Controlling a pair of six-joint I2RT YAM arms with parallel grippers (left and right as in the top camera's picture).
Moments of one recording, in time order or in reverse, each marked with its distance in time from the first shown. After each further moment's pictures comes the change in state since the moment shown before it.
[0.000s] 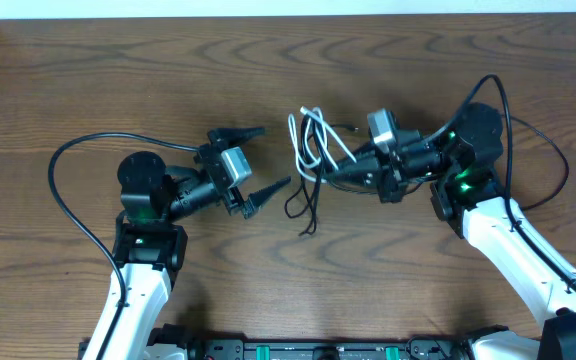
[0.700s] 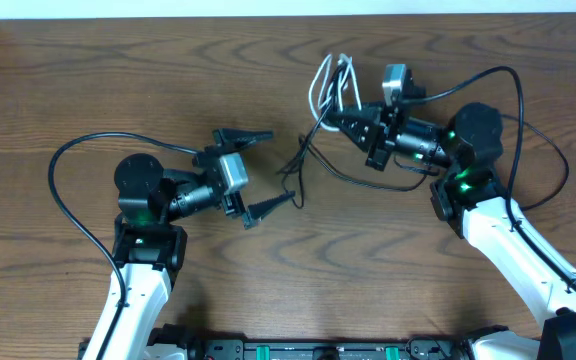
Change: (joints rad) left arm 0.000 0.000 0.001 0.087 0.122 -0.116; right arm 0.000 0.000 0.000 -0.016 0.523 0.185
